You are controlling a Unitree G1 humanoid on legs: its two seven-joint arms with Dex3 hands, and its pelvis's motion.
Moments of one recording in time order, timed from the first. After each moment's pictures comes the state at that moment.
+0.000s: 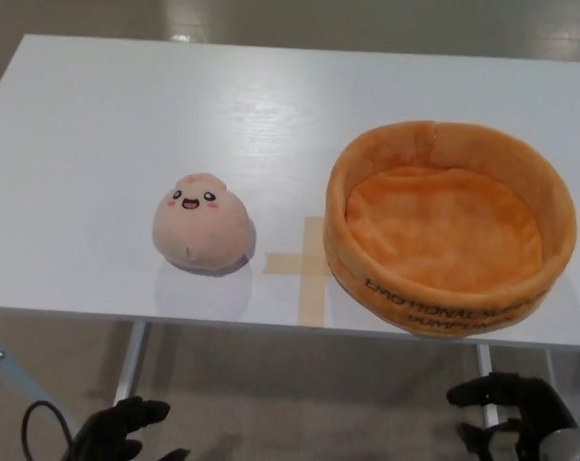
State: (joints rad) left_arm -0.30 0.27 -0.13 1.18 0.27 -0.28 0.10; right_arm -0.43 -0.22 0.04 1.23 -0.19 -0.16 -0.03
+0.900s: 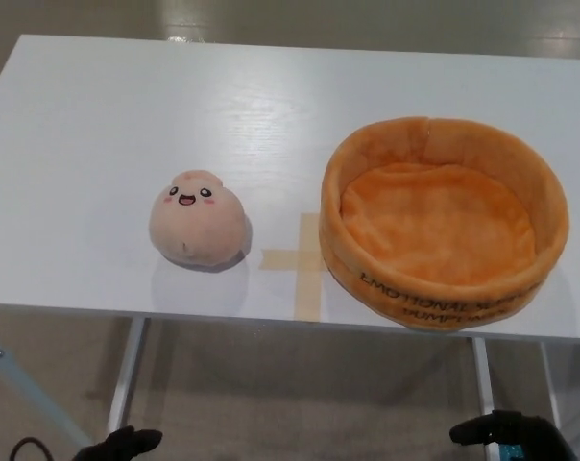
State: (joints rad) left_arm -0.17 0.34 -0.18 1.16 0.29 -0.47 0.10; right_arm -0.35 -0.22 0.05 1.27 -0.19 -0.24 -0.05
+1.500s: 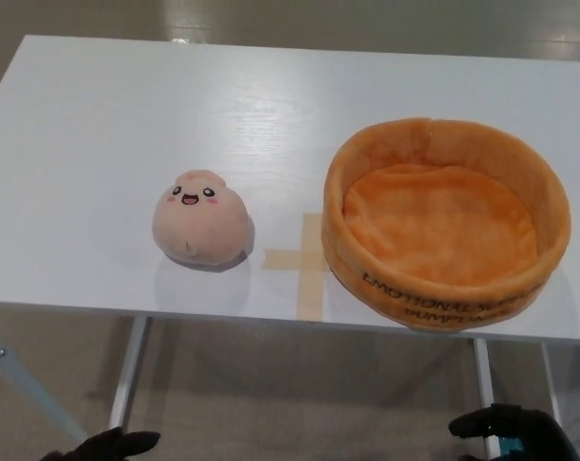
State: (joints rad) left_arm 0.17 0.60 -0.18 0.48 0.15 -0.57 -0.19; right_arm -0.36 -0.22 0.05 1.27 -0.19 -0.24 -0.05
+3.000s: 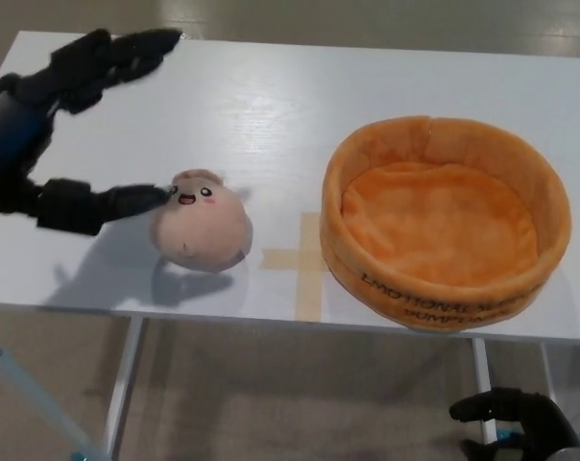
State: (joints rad) left_arm -0.47 0.61 0.02 0.20 -0.11 -0.44 -0.40; right_arm -0.41 -0.23 0.05 1.28 -0.19 -0.24 -0.05
